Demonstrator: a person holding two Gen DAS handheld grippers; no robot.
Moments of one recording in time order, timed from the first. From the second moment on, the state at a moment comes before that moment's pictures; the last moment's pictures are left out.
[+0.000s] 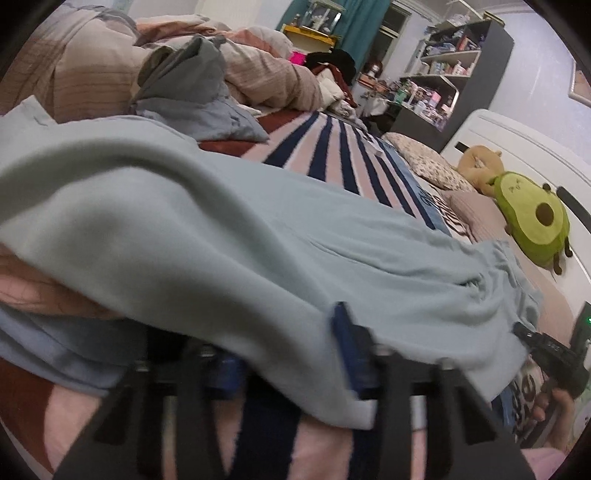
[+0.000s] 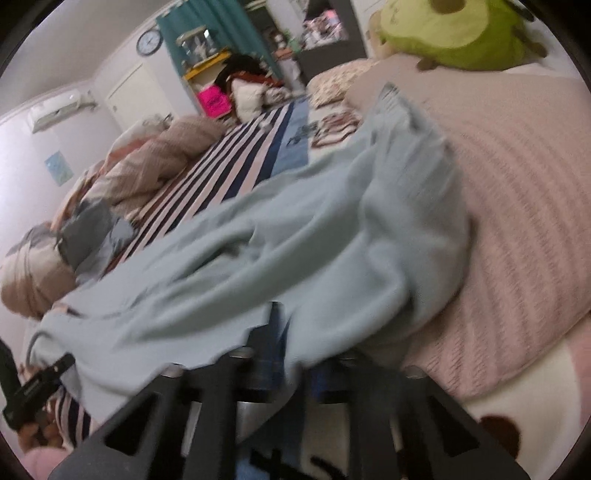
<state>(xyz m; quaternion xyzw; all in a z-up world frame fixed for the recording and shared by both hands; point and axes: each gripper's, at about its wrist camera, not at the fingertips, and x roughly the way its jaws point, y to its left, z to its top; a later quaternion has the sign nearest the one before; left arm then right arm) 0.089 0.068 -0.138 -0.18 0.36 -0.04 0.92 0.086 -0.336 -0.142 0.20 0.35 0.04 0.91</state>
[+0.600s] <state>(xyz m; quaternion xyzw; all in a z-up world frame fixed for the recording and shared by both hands) 0.080 0.070 -0.085 -0.13 0.33 -0.06 0.93 0.085 -0.338 -0.064 0.15 0.29 0.11 0.94</state>
